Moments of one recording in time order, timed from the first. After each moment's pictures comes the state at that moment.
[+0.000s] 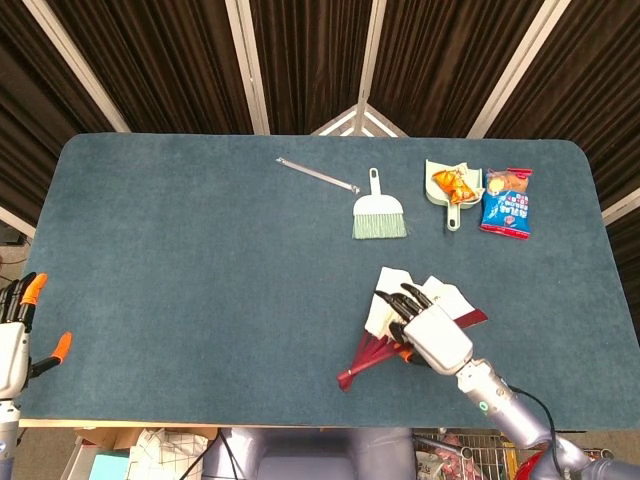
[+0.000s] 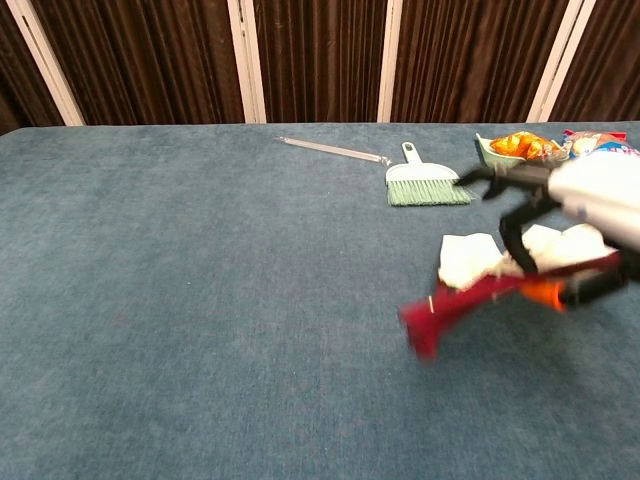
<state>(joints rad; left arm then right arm) -0.04 -1.19 -0.09 -1.77 1.41 1.56 0.14 0.51 -1.35 -0.01 -1.53 -1.77 1.24 -0.03</state>
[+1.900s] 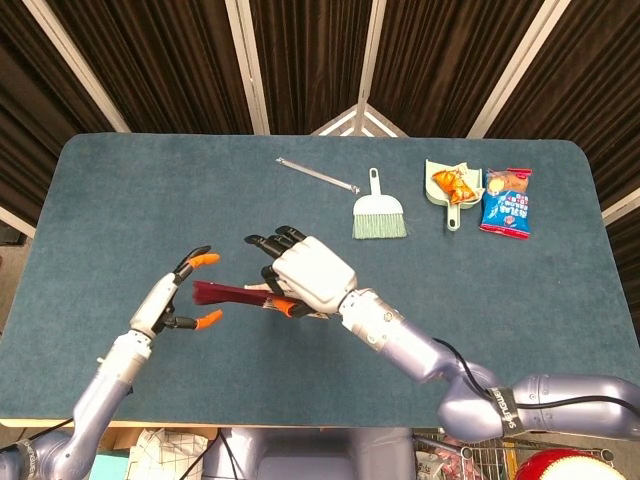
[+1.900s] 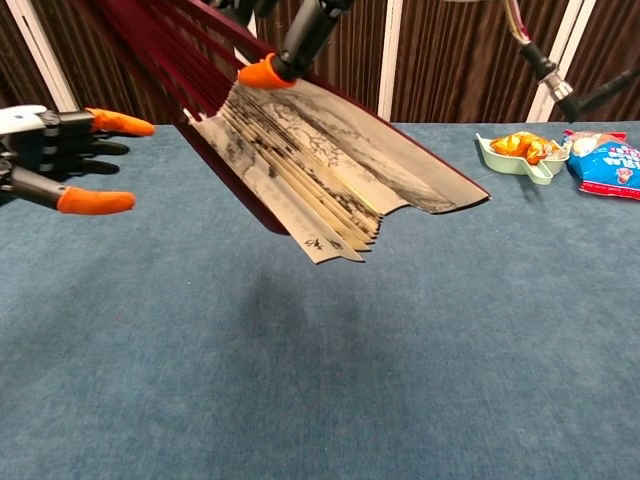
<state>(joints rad) -0.43 -1.37 -0.23 -1.76 1.30 1.01 -0.45 1.14 -1.22 0.32 -1.97 -0.95 0.86 -0.31</state>
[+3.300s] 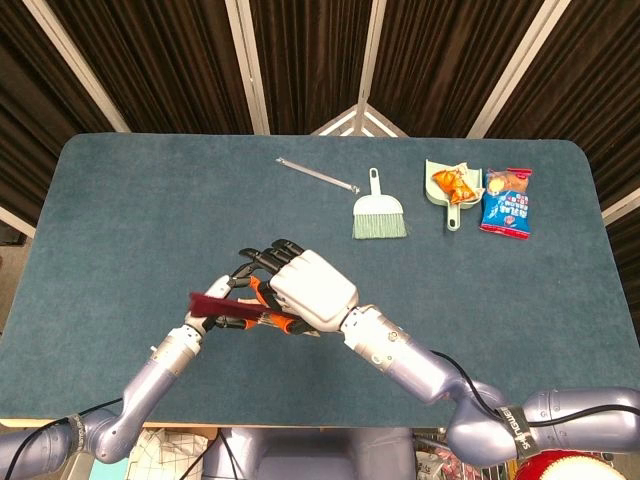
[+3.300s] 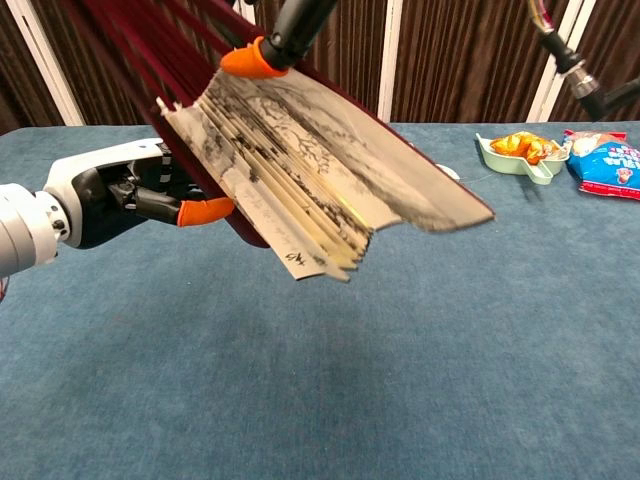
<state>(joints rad) -0.58 -1.53 -0.23 -1.67 1.23 0.90 -0.54 1.12 -1.17 0.30 -2.09 -0.97 0.93 -0.34</state>
